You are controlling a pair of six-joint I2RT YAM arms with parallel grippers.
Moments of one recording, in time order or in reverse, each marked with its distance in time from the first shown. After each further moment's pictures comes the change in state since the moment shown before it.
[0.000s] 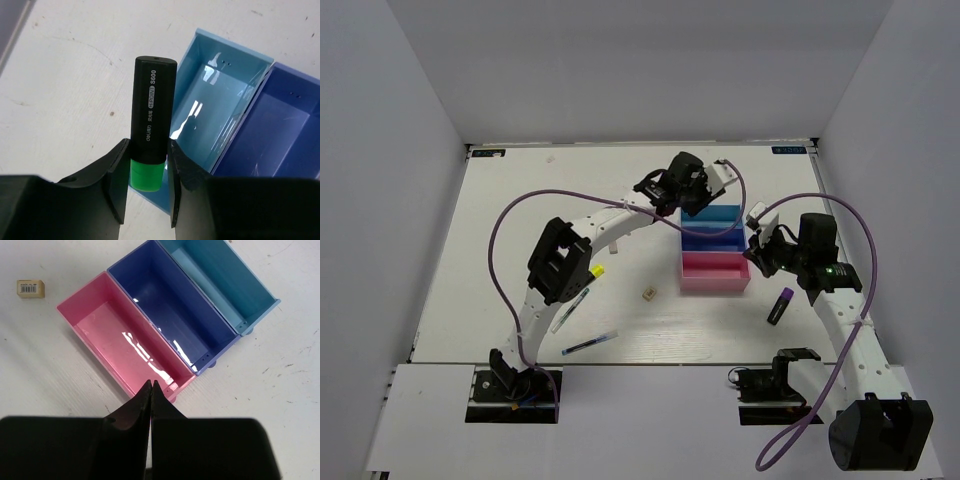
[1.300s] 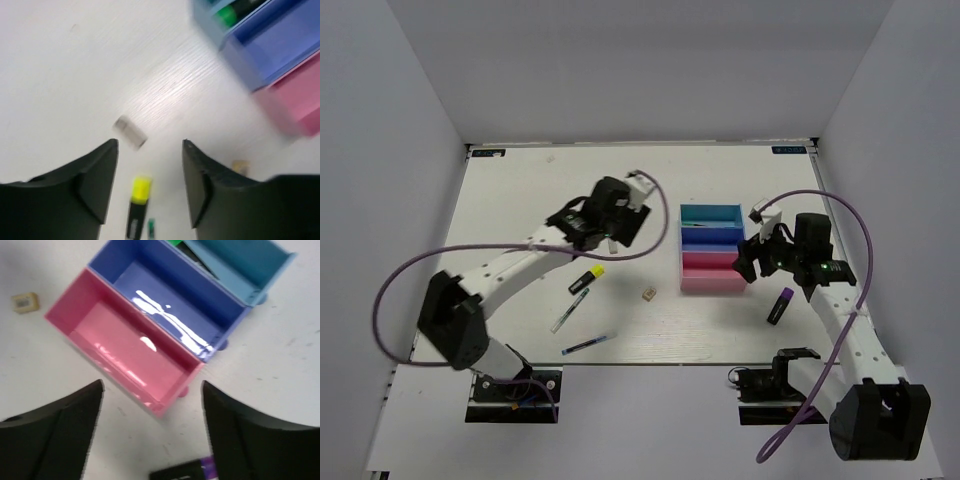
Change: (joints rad) left arm 0.037 -0.663 -0.671 -0.116 -0.286 -0.257; right arm 0.001 0.036 -0.038 0.058 0.088 0.192
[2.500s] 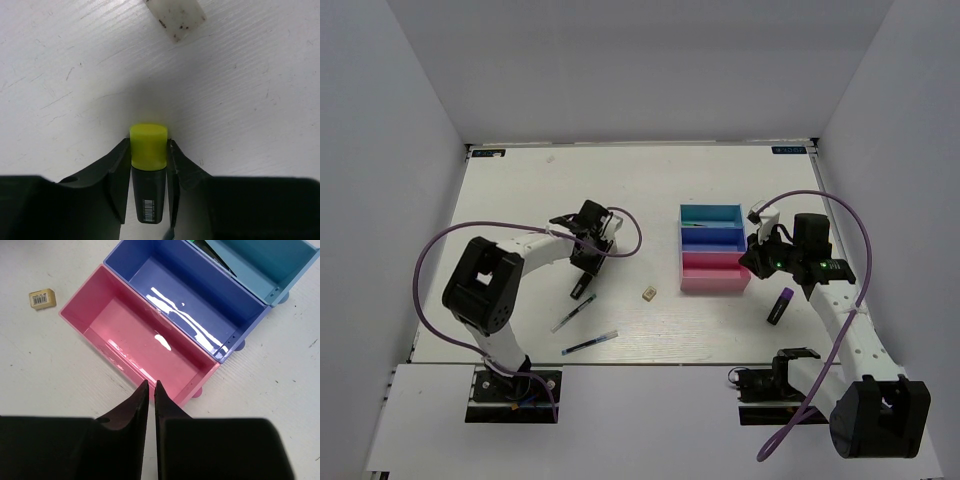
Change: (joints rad) left arm 0.256 0.137 -0.278 -0.094 0.140 -0.079; right arm 0.003 0.034 0.017 -0.042 -0.063 0.007
